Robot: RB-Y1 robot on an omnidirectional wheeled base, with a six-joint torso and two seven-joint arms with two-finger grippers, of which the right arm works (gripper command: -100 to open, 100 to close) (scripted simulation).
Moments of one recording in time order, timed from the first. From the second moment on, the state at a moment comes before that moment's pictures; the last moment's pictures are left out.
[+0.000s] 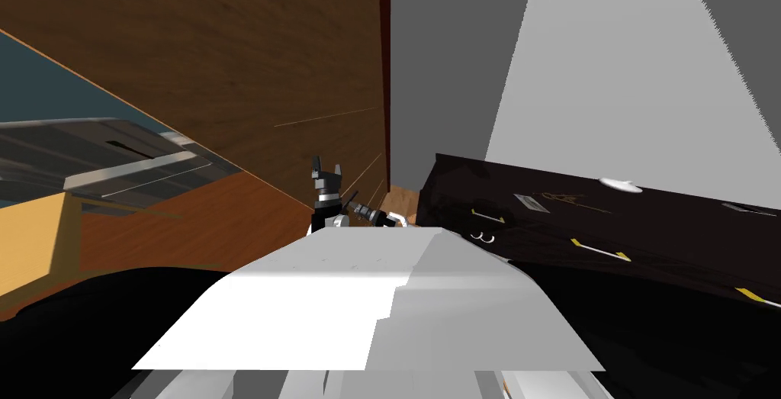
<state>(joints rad) -0.31 -0.12 1.14 -1.22 -0.09 -0.37 -0.24</state>
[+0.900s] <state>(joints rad) -0.30 -0.11 1.13 -1.19 -0.09 -0.38 -0.23</state>
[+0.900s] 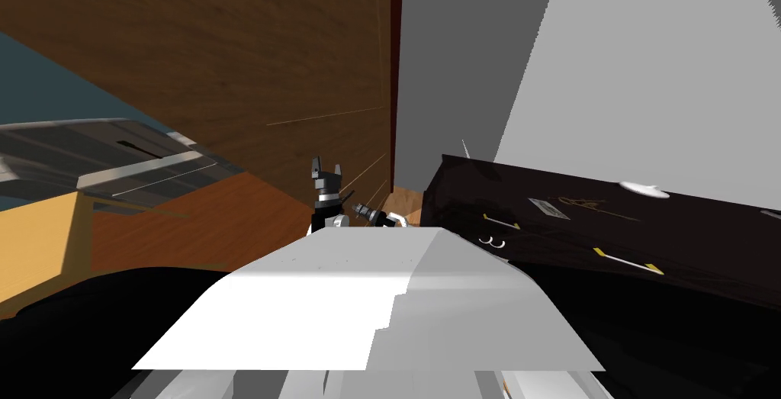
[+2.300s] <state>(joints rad) -0.30 -0.07 1.04 -1.14 -0.08 -0.35 -0.21</state>
